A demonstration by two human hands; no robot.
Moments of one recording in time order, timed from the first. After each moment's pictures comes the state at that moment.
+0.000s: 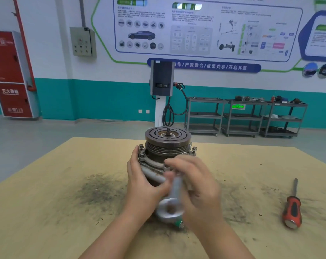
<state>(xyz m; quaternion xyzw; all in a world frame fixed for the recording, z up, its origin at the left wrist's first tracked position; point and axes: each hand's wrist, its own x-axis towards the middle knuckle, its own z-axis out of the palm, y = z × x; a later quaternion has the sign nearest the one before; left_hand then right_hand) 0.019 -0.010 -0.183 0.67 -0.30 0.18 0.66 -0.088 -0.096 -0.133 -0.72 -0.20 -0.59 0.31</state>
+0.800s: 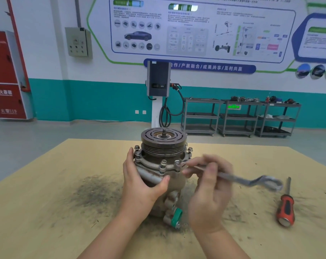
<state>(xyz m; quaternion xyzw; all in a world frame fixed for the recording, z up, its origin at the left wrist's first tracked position) 0.009 -0.008 -0.178 0.69 -0.28 0.15 0.65 -0.081 -0.099 -0.142 -0.53 -0.11 -0.64 0.54</state>
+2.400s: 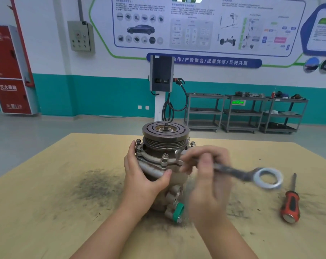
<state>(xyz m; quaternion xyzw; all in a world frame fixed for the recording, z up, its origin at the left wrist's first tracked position) 0.010 -0.007 -0.179 0.68 -0.30 0.15 0.65 -0.094 -0.090 -0.124 -0.61 -0.16 -0.60 0.50</state>
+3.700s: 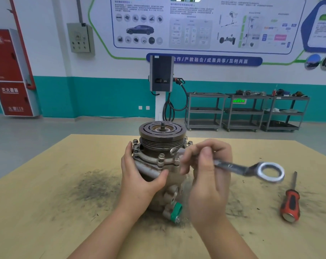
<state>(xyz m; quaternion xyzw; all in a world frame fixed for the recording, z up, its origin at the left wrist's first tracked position) 0.012 -0.010 -0.182 0.68 -0.29 0.19 0.65 -0.100 -0.089 -0.115 -0.57 -0.15 -0.56 0.58</state>
